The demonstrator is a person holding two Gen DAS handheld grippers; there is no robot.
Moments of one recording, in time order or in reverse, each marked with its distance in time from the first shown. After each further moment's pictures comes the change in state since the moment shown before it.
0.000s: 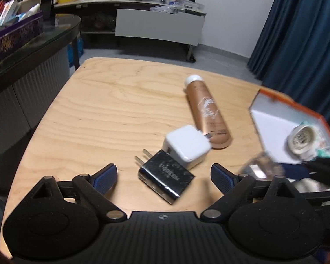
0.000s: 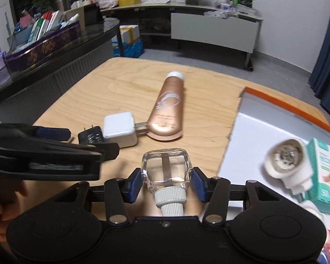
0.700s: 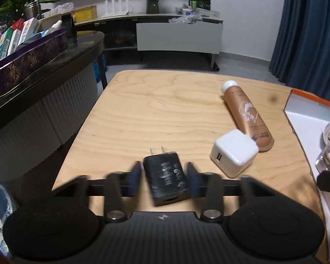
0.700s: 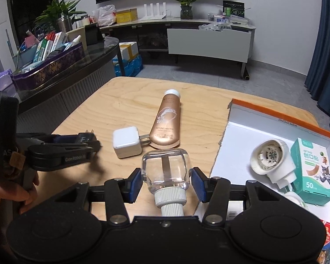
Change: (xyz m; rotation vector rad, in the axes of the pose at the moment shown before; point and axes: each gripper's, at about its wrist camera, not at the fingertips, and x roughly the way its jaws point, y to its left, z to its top) left arm -0.004 0.024 -0.003 0.033 -0.075 0.142; right arm -0.037 -0.004 -0.004 0.047 -0.081 0.015
